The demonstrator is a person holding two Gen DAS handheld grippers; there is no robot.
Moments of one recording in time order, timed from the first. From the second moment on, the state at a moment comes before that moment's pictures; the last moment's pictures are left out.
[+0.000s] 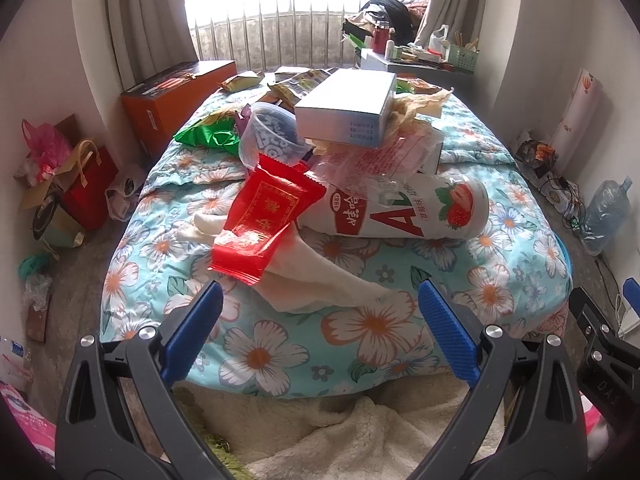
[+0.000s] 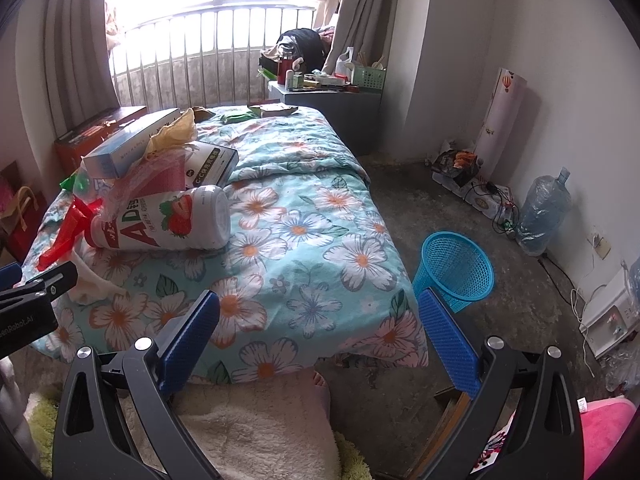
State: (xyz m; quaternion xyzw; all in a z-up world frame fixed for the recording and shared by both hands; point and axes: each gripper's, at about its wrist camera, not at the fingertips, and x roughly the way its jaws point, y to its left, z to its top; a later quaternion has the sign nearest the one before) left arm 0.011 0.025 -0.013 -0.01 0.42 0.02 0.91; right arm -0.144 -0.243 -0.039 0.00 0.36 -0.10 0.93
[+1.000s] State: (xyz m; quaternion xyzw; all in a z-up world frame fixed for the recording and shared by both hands) left arm 0.075 0.092 0.013 -0.07 0.34 0.03 0.94; right arm -0.076 -0.231 -0.034 -0.03 0.37 -0.08 0.92
